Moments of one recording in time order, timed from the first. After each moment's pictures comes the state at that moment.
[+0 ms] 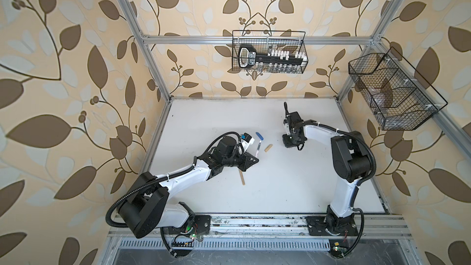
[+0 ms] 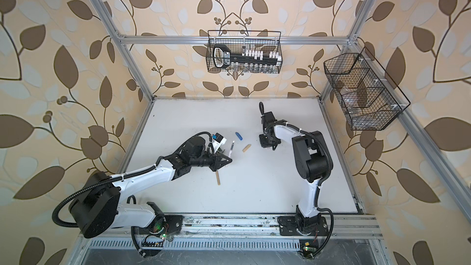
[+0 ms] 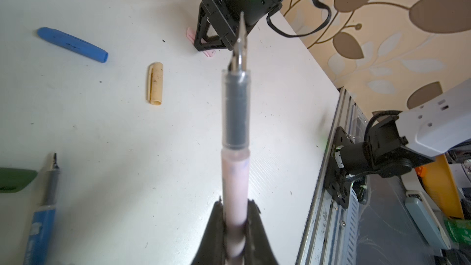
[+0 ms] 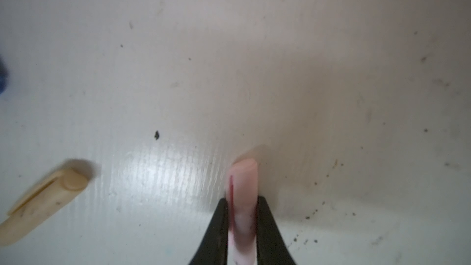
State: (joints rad) left arm -0.67 1.34 0.68 0.05 0.52 -0.31; right arm 0.27 1.90 1.22 -0.59 0.03 0.09
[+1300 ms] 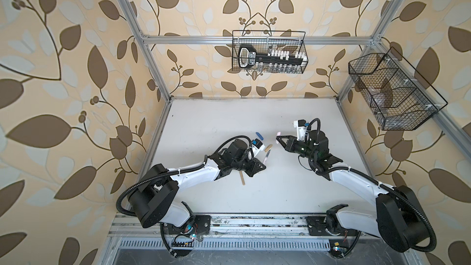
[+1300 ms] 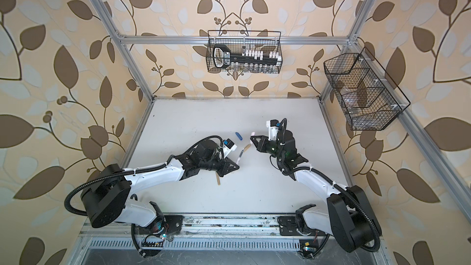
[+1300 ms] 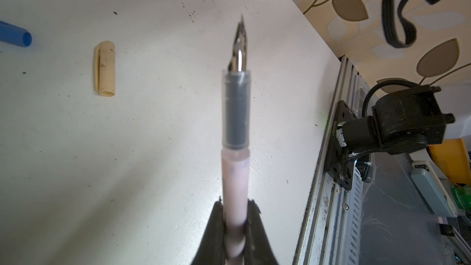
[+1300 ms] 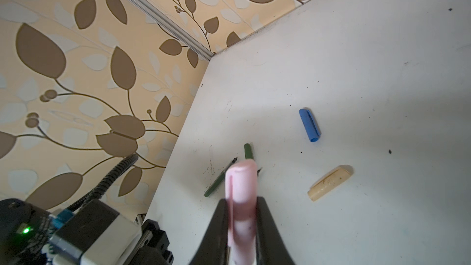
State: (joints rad) left arm -0.76 1.43 0.73 0.04 0.49 -0.28; right arm 0.34 1.22 0.56 0.34 -0.40 0.69
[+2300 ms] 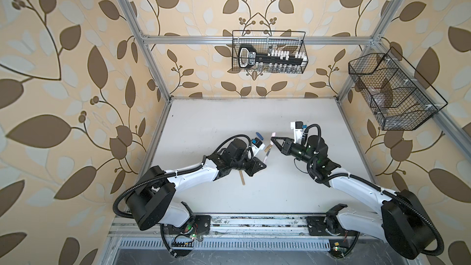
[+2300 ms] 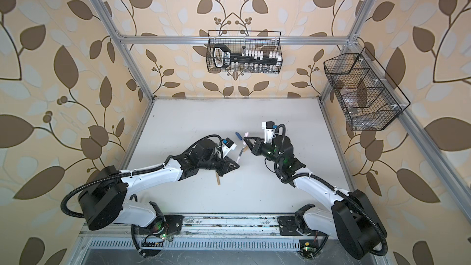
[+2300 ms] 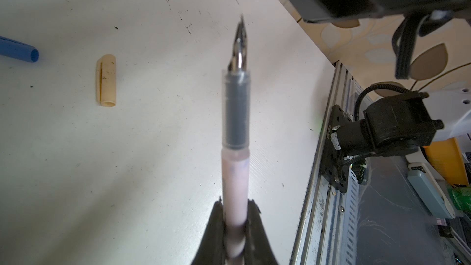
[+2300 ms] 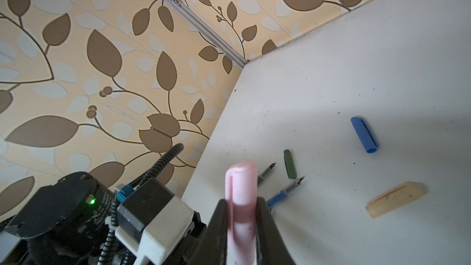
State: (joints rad) left arm -0.76 1.40 0.73 0.05 0.49 -0.28; right arm 0.46 1.18 0.51 0.50 -0.37 0.77
